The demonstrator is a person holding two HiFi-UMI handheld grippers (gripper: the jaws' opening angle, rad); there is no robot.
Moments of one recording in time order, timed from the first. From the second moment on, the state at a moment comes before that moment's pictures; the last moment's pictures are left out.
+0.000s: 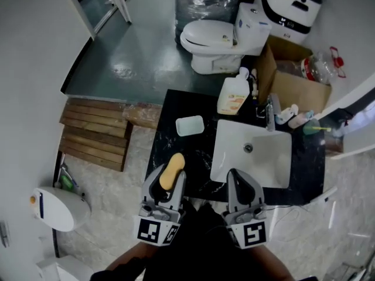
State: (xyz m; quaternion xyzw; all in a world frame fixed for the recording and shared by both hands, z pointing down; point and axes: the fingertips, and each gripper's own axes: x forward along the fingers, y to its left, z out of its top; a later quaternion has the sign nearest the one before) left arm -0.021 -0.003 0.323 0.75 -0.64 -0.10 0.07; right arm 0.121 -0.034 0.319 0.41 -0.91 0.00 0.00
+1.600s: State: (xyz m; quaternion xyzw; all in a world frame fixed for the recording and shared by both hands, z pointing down) left arm -0.061 -0.166 0.453 0.81 -0.55 -0.04 0.20; right arm 0.047 -0.139 0.373 0.50 -0.87 0.02 0.05
